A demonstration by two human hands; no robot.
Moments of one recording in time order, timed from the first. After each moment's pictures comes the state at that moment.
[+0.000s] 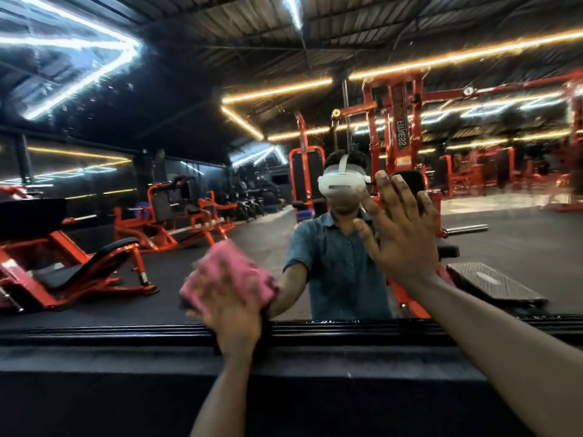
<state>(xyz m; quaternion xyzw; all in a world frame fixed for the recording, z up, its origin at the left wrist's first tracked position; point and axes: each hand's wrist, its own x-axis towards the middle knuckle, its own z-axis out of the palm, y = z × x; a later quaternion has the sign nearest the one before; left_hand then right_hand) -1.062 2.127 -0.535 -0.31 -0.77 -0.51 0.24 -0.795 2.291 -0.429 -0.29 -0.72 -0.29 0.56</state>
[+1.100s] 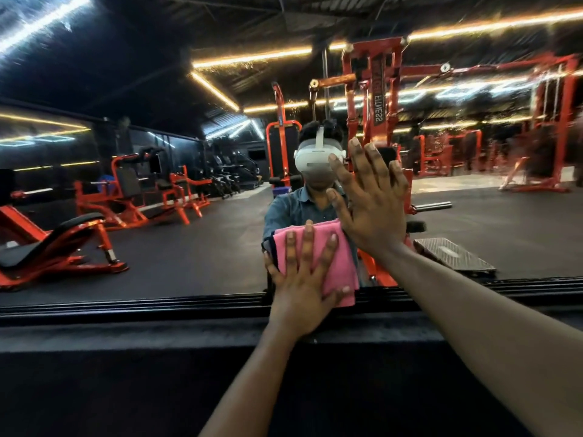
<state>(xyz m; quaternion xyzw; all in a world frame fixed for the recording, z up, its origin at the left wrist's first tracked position) -0.933 2.180 -0.534 -0.63 -0.68 -0.21 0.30 -0.795 2.295 -0.425 -0.28 -0.72 -0.28 0.56</state>
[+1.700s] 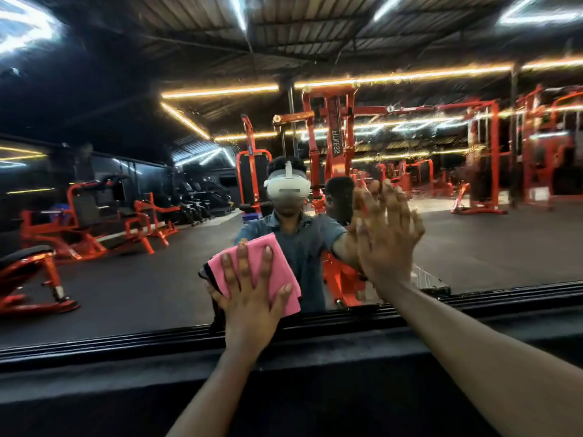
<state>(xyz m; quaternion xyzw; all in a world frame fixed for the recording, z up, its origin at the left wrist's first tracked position) -0.920 2.196 -0.530 -0.52 -0.71 -0.32 0.35 -0.686 2.317 -0.444 -0.37 -0.65 -0.19 0.64</state>
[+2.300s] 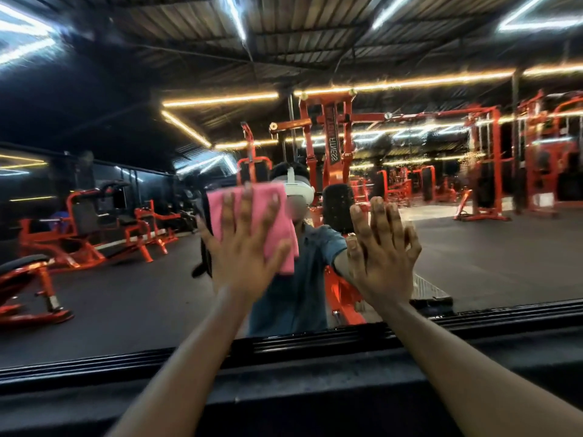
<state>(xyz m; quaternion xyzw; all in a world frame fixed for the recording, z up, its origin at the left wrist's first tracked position) -0.900 2.227 -0.418 -0.53 -0.64 -0.30 0.47 -0.674 2.354 -0.465 -0.37 -0.67 -0.23 0.60</state>
